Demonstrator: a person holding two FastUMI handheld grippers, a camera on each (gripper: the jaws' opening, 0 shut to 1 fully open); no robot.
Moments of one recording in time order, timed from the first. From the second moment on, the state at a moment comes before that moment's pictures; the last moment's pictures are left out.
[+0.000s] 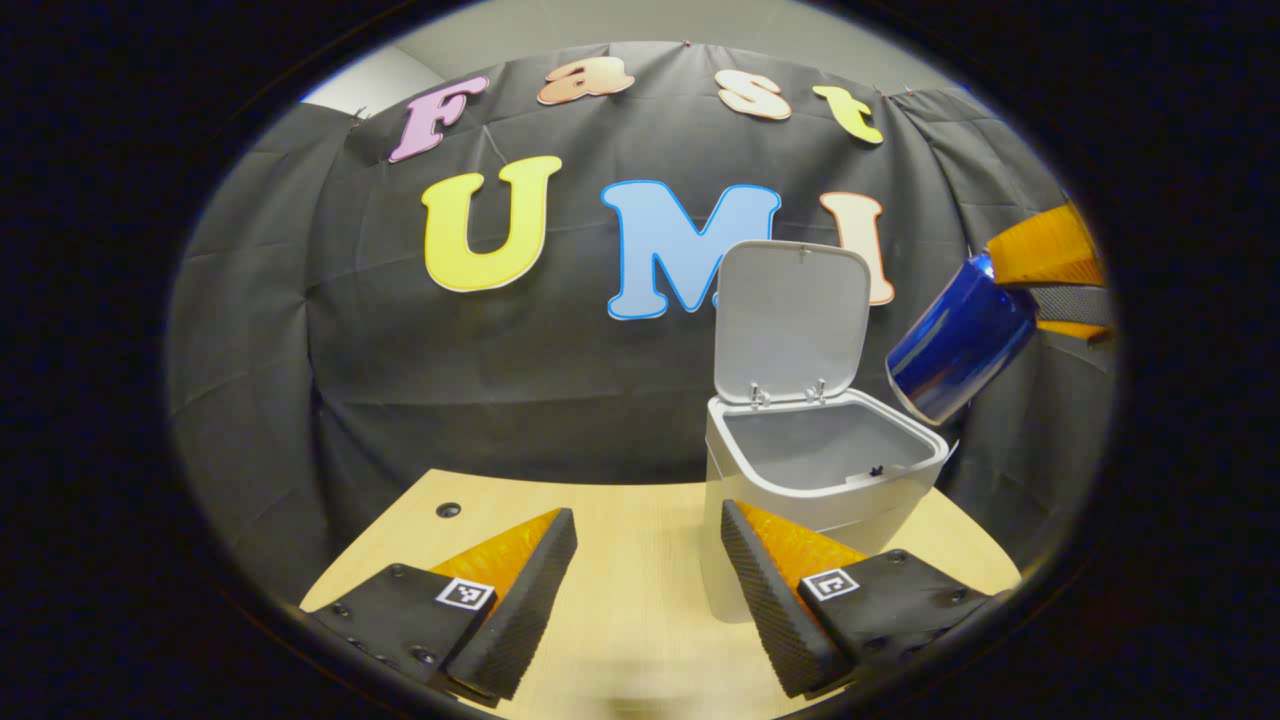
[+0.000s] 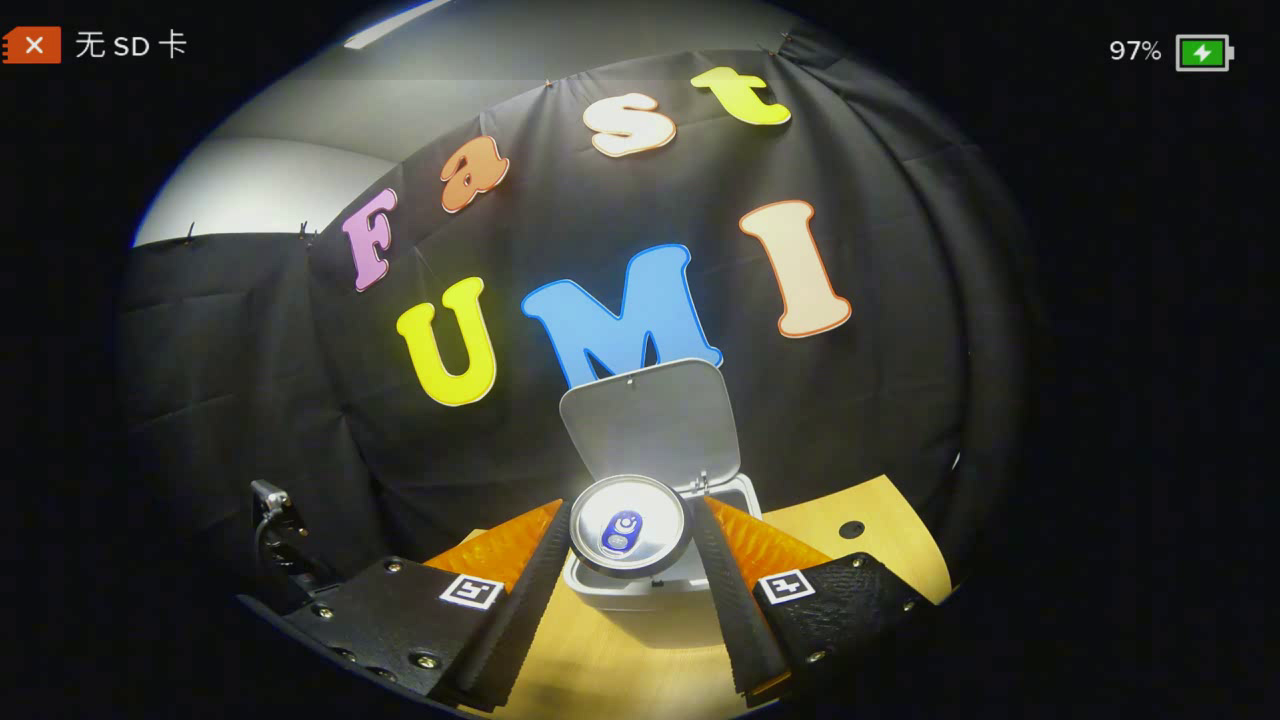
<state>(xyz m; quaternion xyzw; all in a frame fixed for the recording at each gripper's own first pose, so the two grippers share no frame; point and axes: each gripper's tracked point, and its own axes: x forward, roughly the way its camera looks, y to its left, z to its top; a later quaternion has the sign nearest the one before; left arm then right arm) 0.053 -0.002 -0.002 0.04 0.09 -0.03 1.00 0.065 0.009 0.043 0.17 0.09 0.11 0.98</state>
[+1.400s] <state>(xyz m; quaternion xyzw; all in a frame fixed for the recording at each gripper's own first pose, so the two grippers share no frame) 0.045 0.054 -0.012 0.06 0.10 0.02 0.99 0.167 0.021 -0.035 0.13 0.15 0.08 0.98</state>
